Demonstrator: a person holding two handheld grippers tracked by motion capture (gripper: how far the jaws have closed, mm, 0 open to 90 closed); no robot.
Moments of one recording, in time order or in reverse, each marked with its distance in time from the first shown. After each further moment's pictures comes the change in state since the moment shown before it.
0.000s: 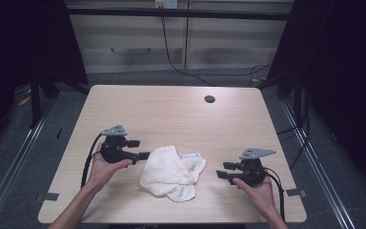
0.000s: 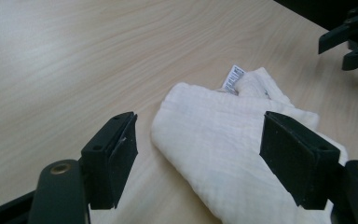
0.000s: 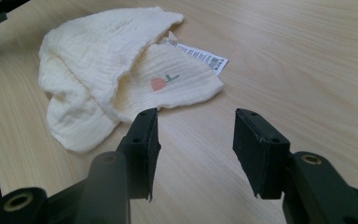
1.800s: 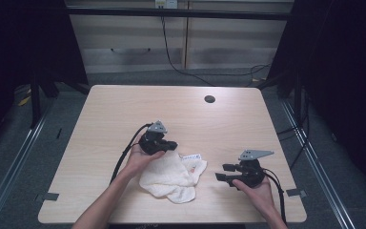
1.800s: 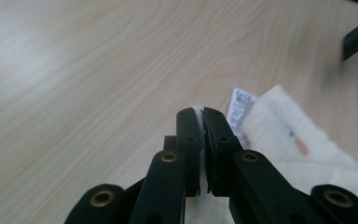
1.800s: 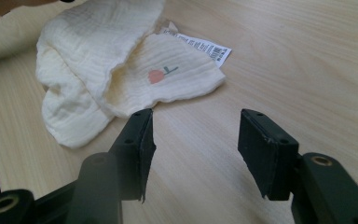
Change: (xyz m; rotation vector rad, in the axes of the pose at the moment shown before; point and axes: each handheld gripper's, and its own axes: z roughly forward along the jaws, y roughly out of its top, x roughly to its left) left arm -0.020 0.034 0.096 0.074 -0.041 0.159; right arm -0.005 -0.007 0.007 0.023 0.030 0.007
